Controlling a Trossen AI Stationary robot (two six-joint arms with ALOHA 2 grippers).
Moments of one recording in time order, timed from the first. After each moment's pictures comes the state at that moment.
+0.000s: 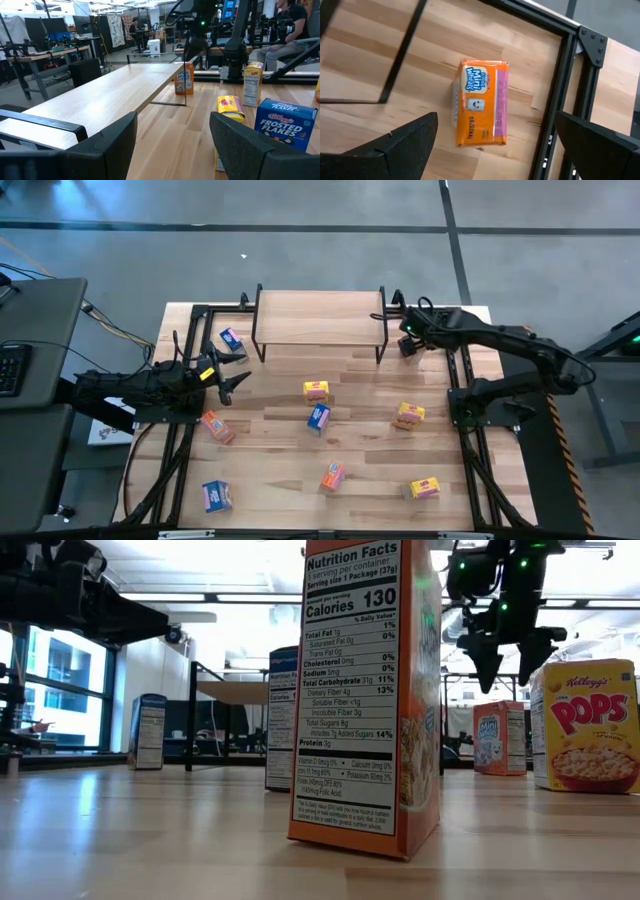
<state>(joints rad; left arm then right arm) -0.05 0.05 0.09 -0.05 -0.43 0.11 -0.52 1.21 0.98 -1.10 0.43 0.65</state>
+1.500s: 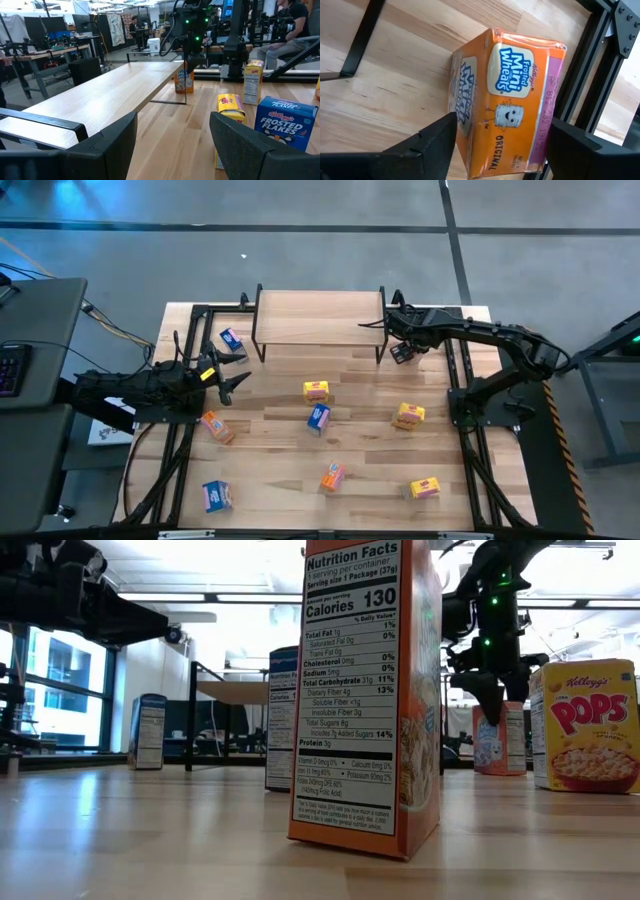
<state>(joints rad) -0.05 0.05 0.09 -0.06 -0.43 0.10 -0.55 1.44 0.98 -1.08 0.37 0.57</state>
